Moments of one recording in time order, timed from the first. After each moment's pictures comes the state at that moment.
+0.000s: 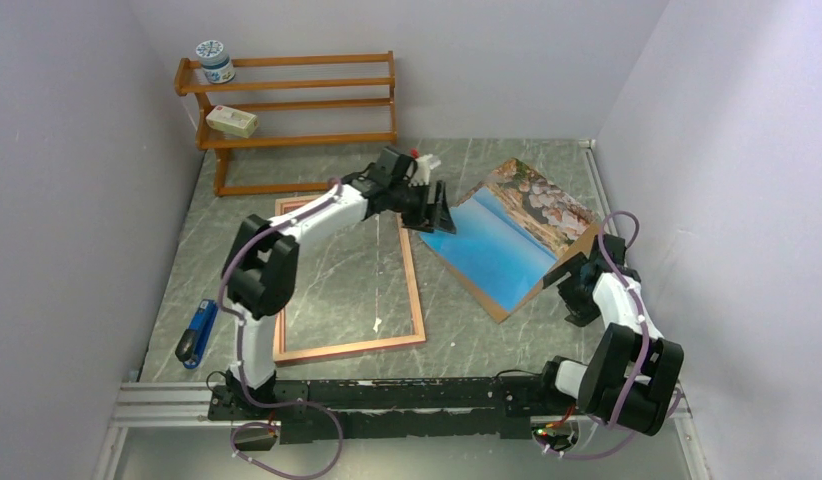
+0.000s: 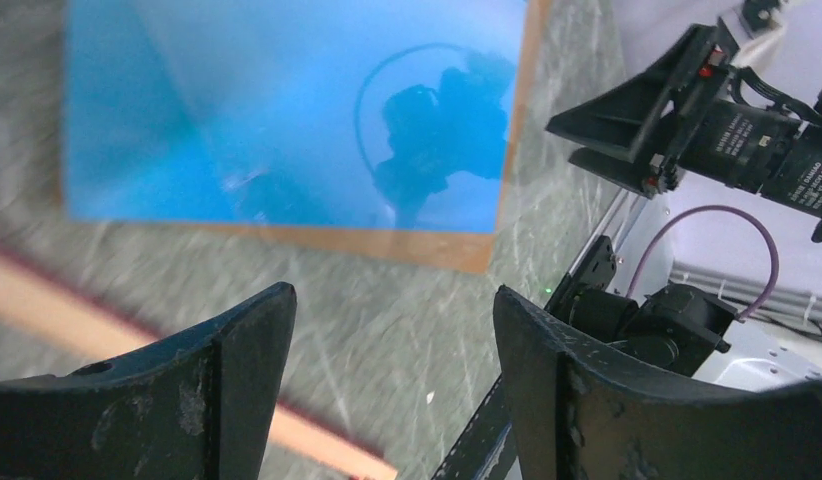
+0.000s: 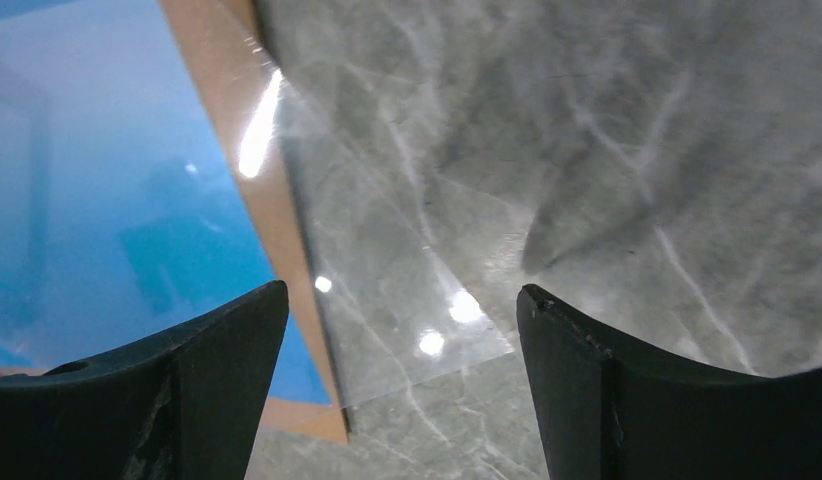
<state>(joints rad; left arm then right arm) -0.61 1.95 1.58 -0.38 0.54 -0.50 -0.36 1.19 0.61 -0.62 0.01 0.67</state>
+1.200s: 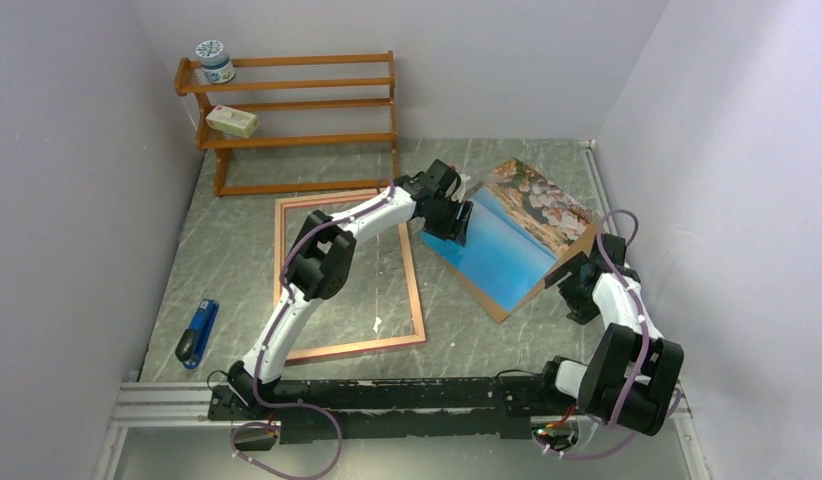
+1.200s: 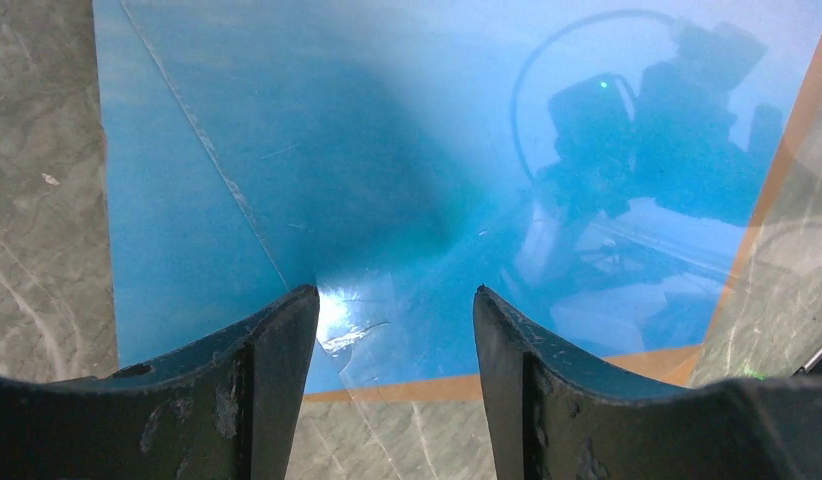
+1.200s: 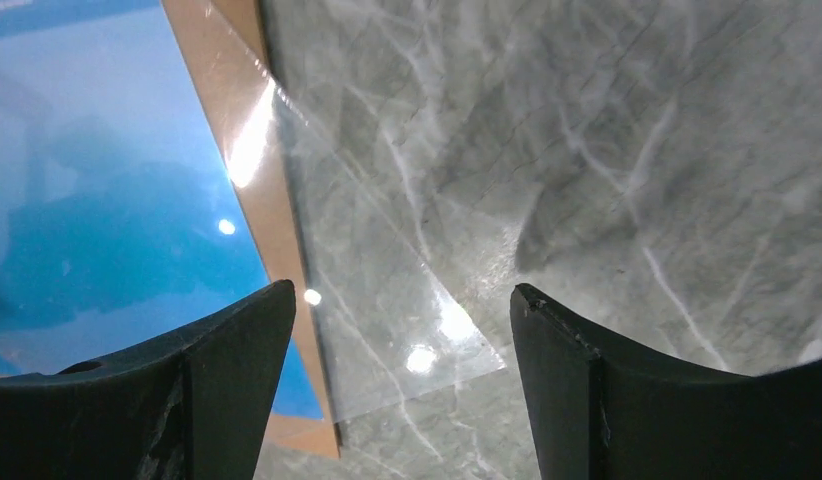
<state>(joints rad) -0.73 2.43 2.09 -0.62 0.29 -0.30 -0.36 1.19 0.59 -0.58 -0.03 0.63</state>
